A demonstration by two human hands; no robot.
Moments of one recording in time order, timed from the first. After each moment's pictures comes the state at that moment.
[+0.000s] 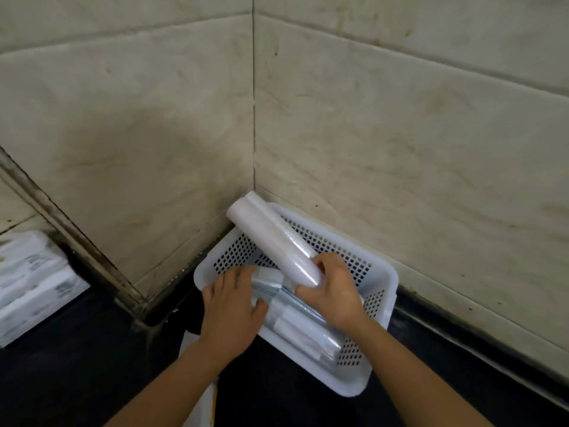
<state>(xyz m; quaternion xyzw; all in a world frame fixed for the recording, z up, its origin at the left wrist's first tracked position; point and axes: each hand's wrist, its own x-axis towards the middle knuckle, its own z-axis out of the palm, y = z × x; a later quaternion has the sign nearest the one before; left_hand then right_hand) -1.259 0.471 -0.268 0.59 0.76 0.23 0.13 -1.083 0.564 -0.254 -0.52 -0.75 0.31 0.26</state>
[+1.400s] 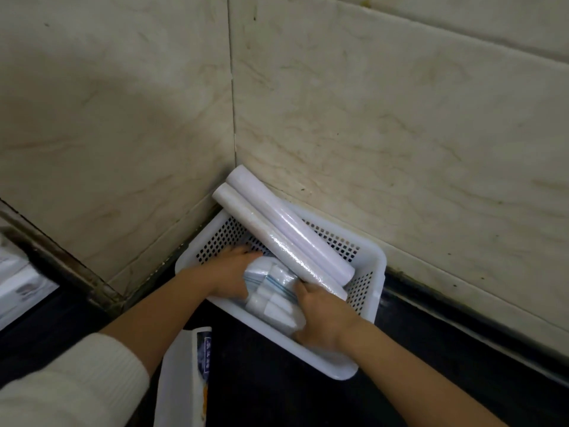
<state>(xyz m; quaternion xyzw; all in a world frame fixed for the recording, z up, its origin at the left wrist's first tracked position) -1.297 0.554 -0.271 0.69 0.62 -0.04 0.37 -1.073 0.524 -0.242 -0.47 -0.85 0.21 -0.13</state>
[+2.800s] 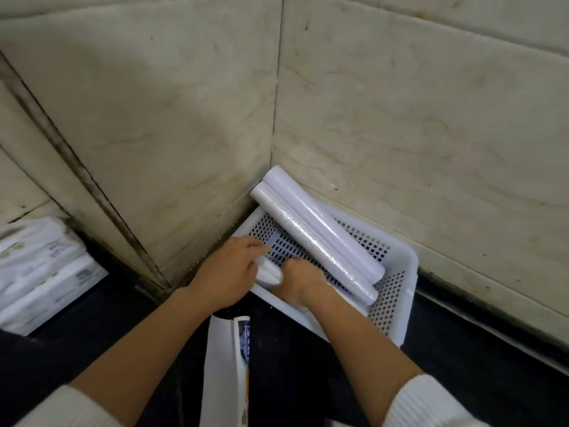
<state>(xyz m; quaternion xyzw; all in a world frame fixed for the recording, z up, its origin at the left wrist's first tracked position) -1.330 0.492 -0.239 0.70 0.66 0.19 0.21 -1.179 0.551 -0.266 -0.53 -0.80 0.25 -0.11</state>
